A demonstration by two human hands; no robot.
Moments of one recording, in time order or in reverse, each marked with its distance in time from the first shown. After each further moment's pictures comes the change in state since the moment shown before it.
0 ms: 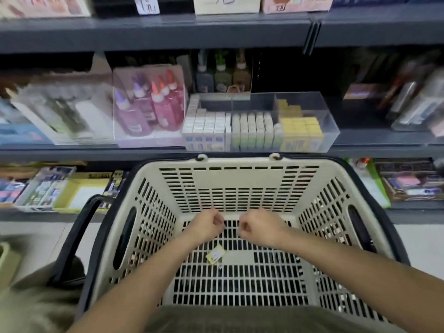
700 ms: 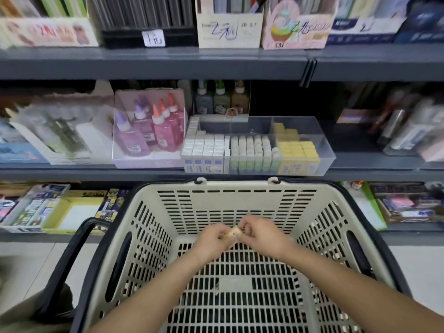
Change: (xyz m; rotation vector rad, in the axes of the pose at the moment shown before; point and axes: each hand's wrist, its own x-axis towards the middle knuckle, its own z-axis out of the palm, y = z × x) left_hand 0.000 0.029 -0.004 -0.338 -0.005 0.121; right_hand 0.021 0.025 -0.005 0.246 0.197 -0.002
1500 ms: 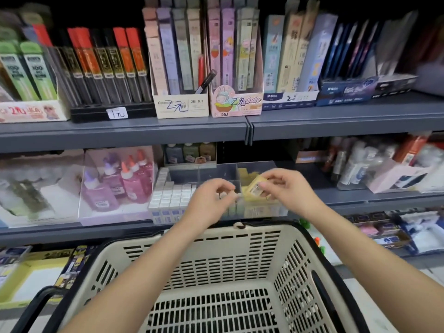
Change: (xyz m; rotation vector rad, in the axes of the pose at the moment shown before) left_hand 0.036 0.178 -0.048 0.149 0.375 0.475; right_hand 0.000 0.009 -0.196 0.492 0.520 0.040
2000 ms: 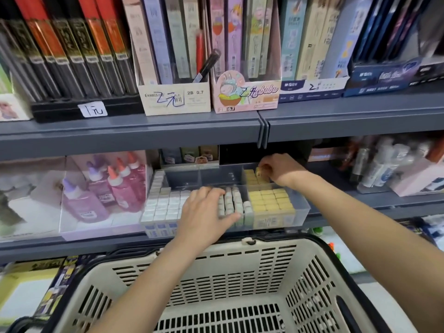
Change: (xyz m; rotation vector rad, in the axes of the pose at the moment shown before) left_hand 0.022 -0.057 0.015 0.499 0.007 0.041; right_hand 0.126 0.044 0.012 -0.848 -0.191 -0.026
